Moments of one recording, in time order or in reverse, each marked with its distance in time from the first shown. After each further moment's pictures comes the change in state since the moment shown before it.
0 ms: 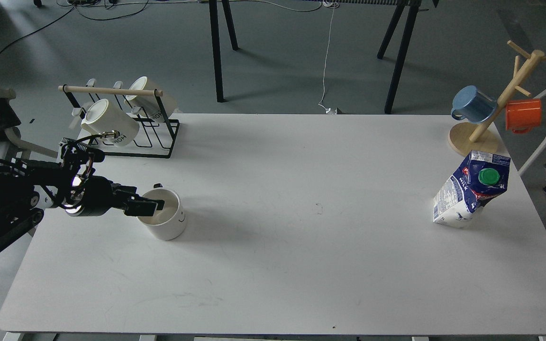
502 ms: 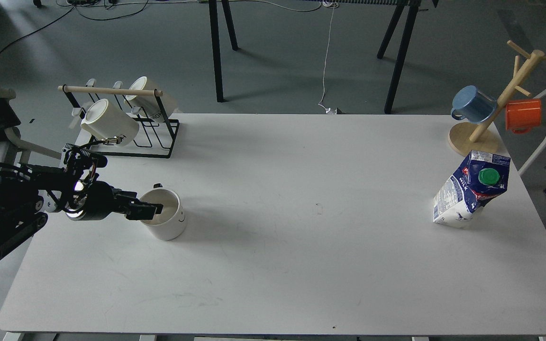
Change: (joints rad) left arm 0.027 -0.027 0.003 0.051 0.020 0.046 0.000; right arm -0.009 0.002 0.000 -0.002 0.000 0.000 0.001
